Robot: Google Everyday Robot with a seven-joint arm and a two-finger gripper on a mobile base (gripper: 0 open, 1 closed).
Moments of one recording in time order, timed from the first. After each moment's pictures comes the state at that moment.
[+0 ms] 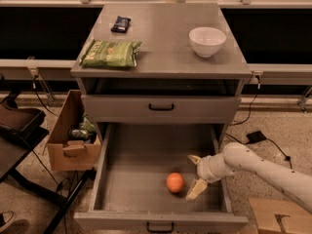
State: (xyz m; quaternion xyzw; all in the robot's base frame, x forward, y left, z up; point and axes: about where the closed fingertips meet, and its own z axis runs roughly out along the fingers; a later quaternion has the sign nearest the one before) arm 0.555 -0.150 0.402 -0.61 0.72 0.18 0.27
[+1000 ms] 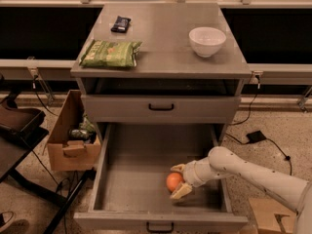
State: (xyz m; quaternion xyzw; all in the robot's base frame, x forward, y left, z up) arm 0.544 -0.089 0.373 -0.63 0.69 0.23 0.28
